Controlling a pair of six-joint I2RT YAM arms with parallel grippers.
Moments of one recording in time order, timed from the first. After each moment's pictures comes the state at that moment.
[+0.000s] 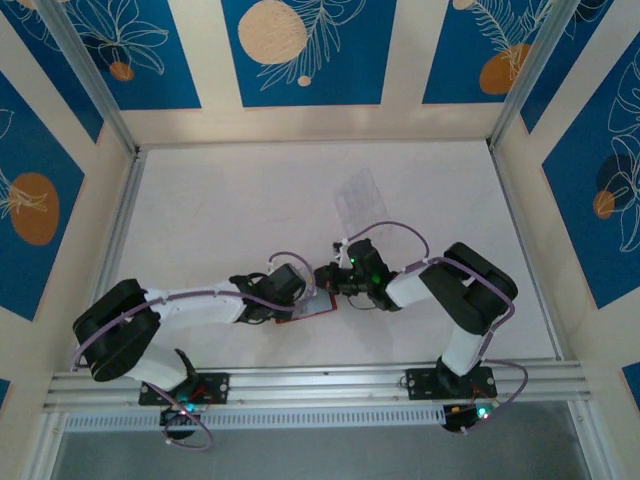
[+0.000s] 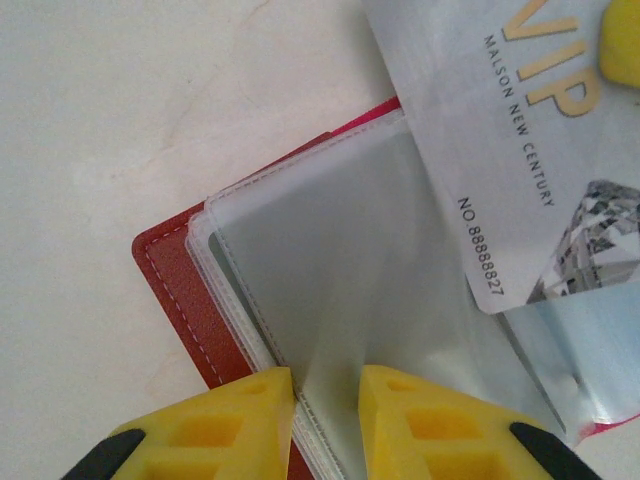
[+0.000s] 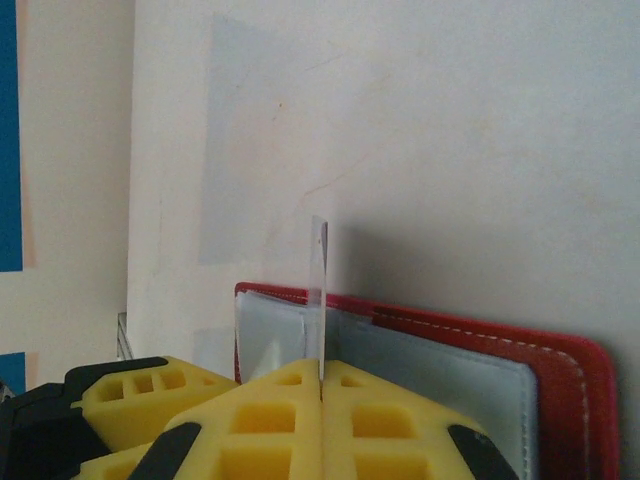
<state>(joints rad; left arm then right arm) -0.95 1.46 0.69 -0.43 -0.23 -0.66 0.70 1.74 0.54 0.62 -0.44 0.98</state>
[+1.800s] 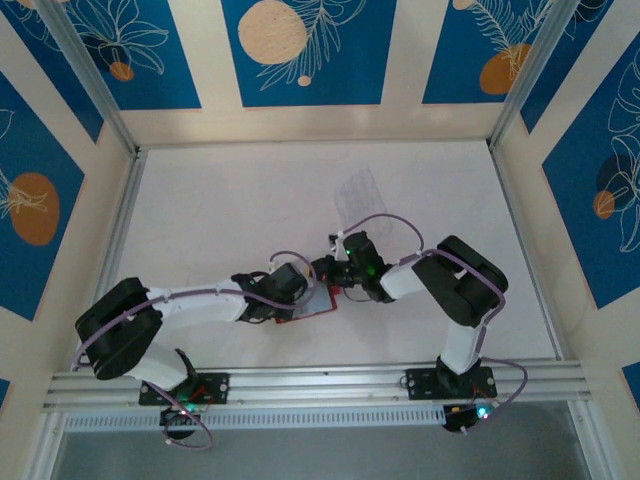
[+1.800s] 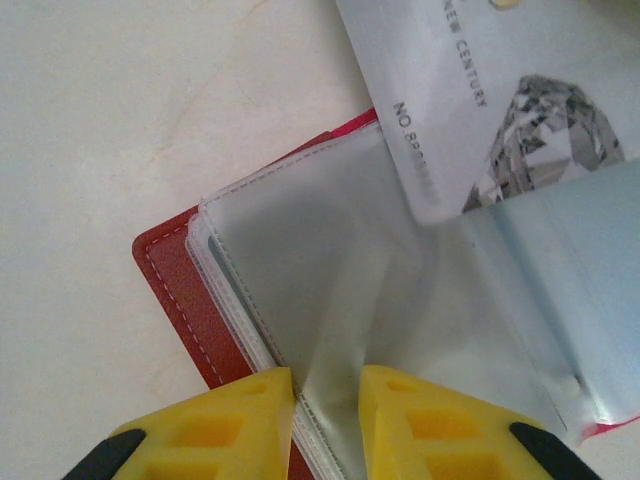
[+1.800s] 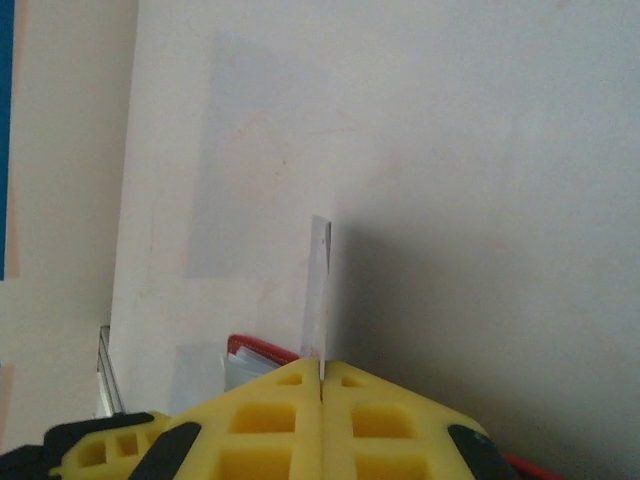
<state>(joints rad) -0.95 1.47 0.71 -0.46 -0.23 -0.66 0.69 1.81 0.62 0.61 -0.44 0.92</state>
